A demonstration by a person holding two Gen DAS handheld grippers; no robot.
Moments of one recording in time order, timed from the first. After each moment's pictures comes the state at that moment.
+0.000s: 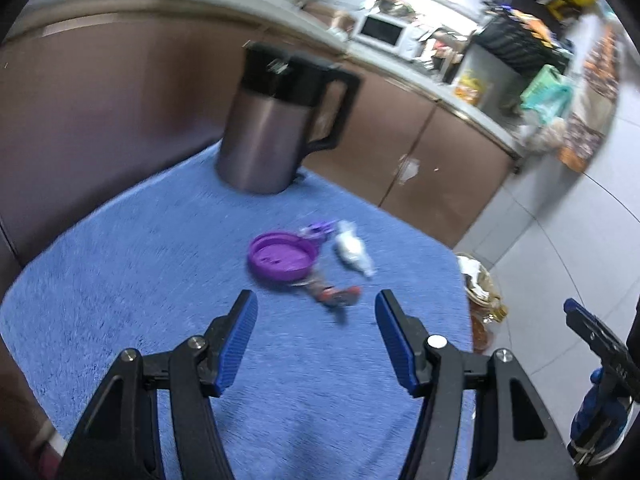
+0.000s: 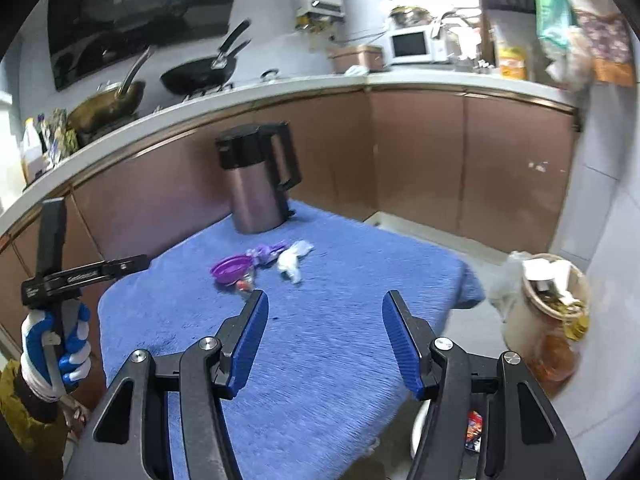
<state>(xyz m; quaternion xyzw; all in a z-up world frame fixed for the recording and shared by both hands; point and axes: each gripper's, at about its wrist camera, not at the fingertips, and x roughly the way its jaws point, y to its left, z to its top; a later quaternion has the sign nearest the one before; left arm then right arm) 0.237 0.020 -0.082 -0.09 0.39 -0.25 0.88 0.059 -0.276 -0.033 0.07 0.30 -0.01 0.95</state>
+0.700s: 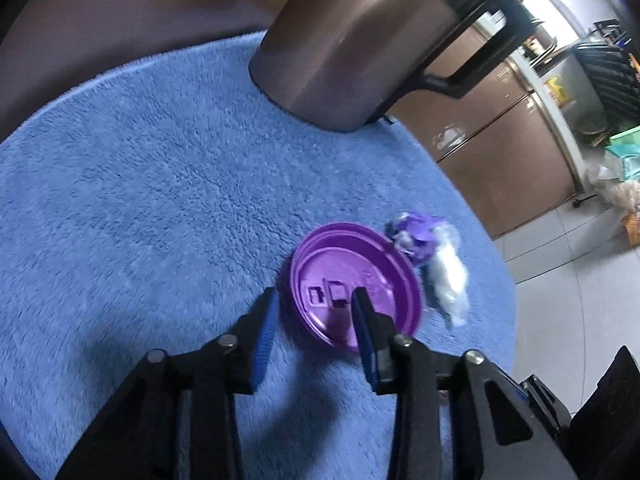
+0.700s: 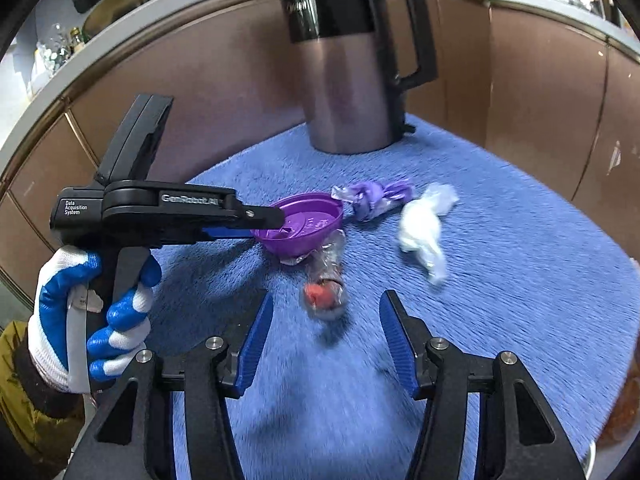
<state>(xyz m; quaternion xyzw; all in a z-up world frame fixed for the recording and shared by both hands) 0.389 -0.022 -0.198 -0.16 0.54 -0.20 0.80 0.255 -0.186 -0.157 0.05 0.42 0.14 0.89</state>
